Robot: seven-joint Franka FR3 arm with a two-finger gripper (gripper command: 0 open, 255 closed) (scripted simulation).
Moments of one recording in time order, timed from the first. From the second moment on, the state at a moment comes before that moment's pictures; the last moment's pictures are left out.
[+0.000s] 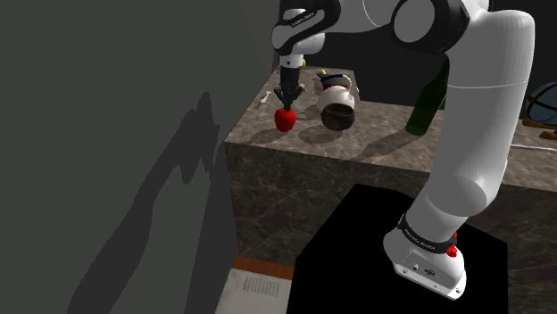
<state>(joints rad) -0.12 0.33 -0.16 -1.72 0.13 1.97 0.04</state>
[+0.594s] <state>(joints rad) -0.12 0.30 -0.16 -1.64 0.12 1.88 0.05</state>
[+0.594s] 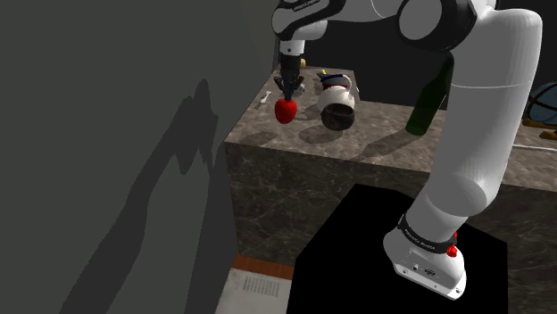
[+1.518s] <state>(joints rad) -0.13 0.28 -0.17 -1.48 0.11 1.70 0.06</state>
